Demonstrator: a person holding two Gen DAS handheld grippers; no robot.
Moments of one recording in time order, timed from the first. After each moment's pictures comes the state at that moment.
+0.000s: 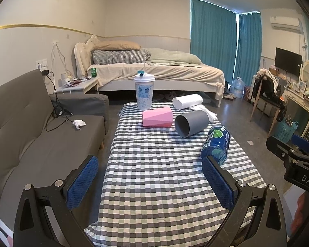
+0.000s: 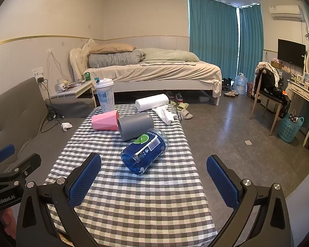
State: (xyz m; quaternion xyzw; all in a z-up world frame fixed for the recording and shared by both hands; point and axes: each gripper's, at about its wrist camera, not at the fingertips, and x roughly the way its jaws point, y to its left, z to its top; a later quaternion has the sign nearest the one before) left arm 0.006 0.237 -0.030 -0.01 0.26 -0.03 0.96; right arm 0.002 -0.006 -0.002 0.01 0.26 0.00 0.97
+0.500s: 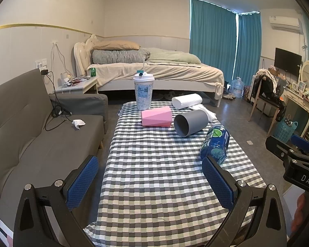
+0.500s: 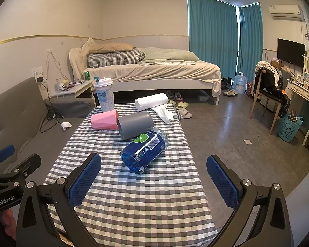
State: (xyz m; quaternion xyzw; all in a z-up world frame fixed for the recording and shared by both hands) left arm 0.005 0.236 -0.030 -0.01 0.26 -0.03 0.96; right arm 0.000 -0.007 -0.004 0.01 0.26 0.00 0.97
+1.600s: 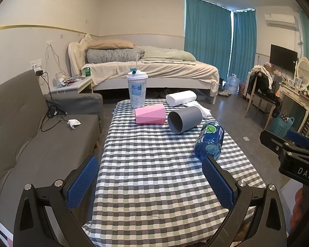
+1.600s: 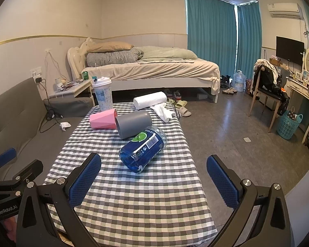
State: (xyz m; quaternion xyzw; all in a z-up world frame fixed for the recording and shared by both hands) left arm 0.004 0.229 -0.033 -0.01 0.27 -0.05 0.96; right arm -0.002 -0.010 -0.005 0.01 0.26 -0.01 0.96
